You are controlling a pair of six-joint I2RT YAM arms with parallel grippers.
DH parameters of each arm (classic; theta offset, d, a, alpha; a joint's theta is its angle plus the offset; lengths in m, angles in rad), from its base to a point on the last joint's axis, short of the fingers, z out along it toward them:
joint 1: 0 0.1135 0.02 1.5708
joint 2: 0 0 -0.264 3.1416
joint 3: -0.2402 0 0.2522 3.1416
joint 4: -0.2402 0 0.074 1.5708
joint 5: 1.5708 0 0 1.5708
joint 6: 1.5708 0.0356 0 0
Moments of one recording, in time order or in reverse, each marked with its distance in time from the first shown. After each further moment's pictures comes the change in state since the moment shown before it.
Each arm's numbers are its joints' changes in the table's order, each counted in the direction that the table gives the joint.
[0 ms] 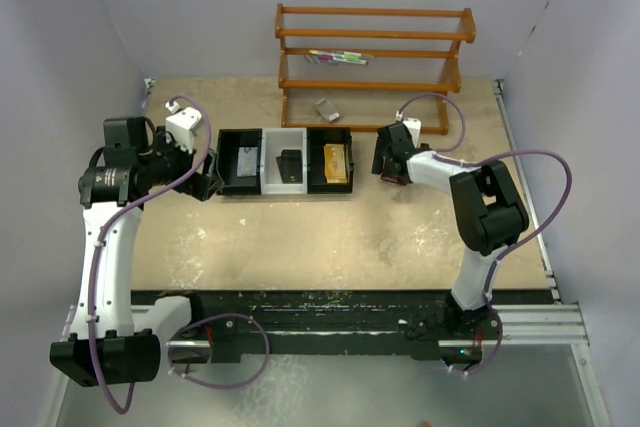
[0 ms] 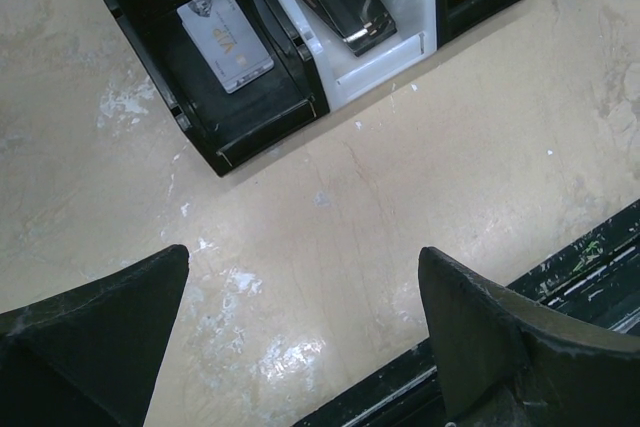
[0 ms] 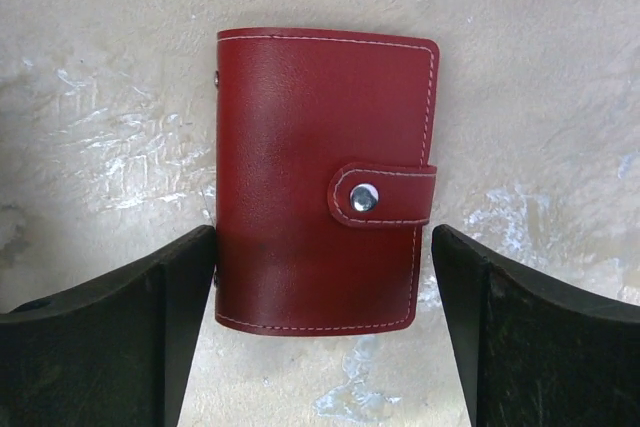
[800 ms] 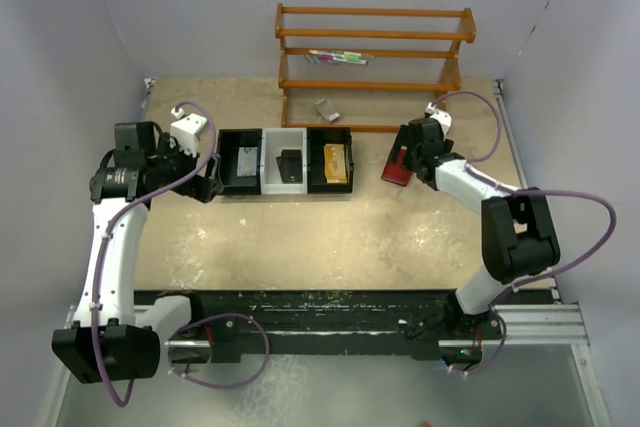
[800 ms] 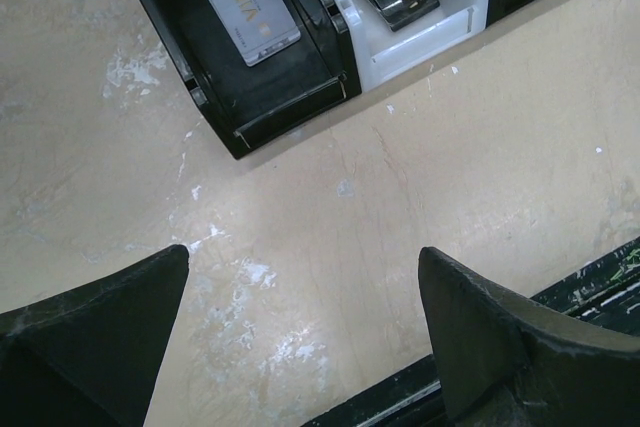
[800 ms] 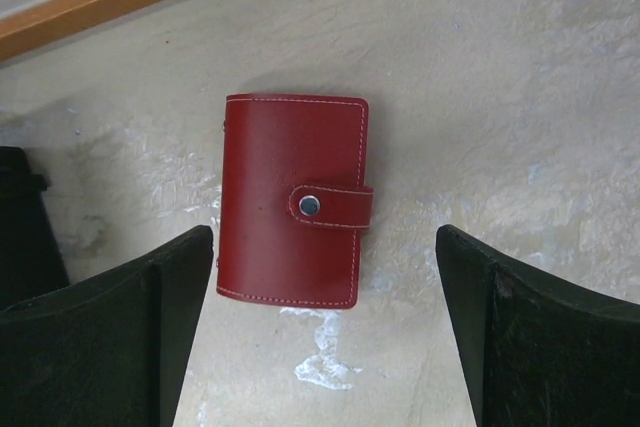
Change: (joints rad) left arm -0.001 -0.018 0.103 0.078 -0.067 -0.008; right arm -0.113 0.257 0.143 0.083 -0.113 0.025
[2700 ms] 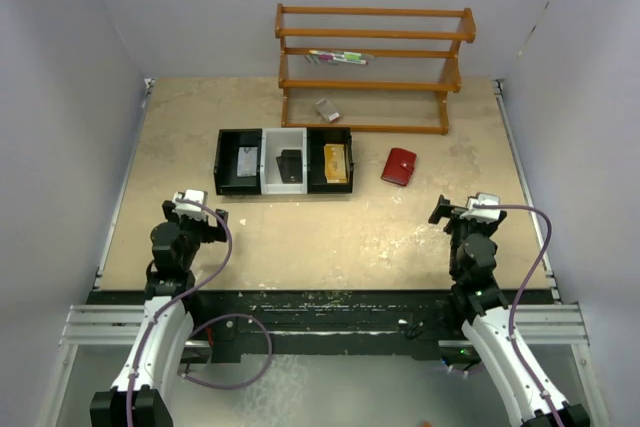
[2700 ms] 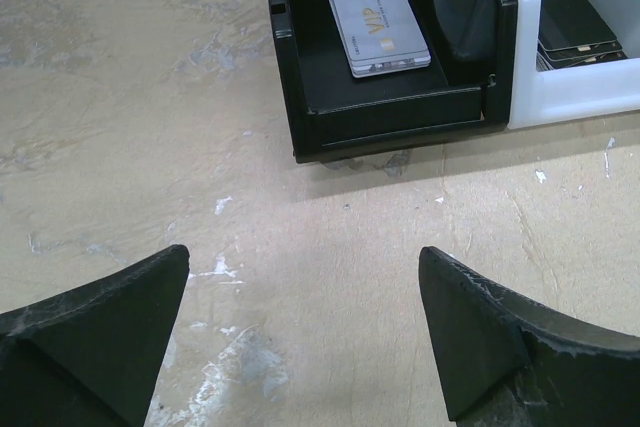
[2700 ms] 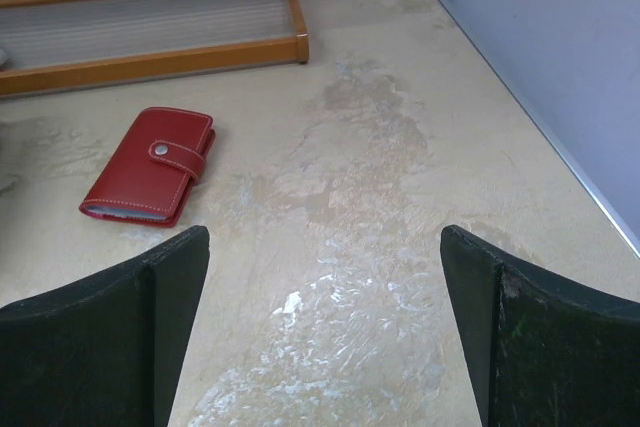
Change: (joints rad) left arm -0.031 0.586 1.125 1.117 -0.274 -0.254; right arm -0.011 1.324 0.945 0.330 0.143 -0.454
